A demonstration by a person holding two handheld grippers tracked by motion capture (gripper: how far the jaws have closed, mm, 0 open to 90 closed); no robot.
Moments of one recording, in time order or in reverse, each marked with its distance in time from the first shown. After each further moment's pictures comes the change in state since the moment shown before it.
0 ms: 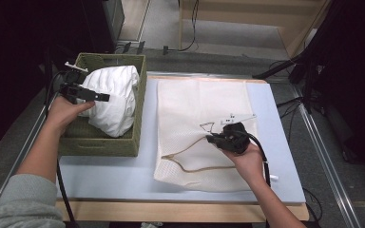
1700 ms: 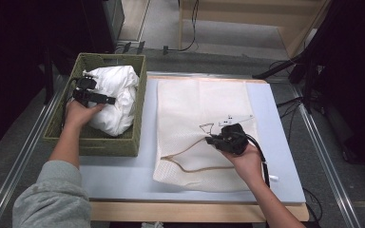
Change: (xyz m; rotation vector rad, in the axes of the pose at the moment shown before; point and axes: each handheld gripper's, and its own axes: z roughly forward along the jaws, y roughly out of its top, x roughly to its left) left arm 0.016 -0.009 0.059 0.022 0.170 -0.069; right arm 0.002 -0.002 0.005 0.023 -0.008 -0.014
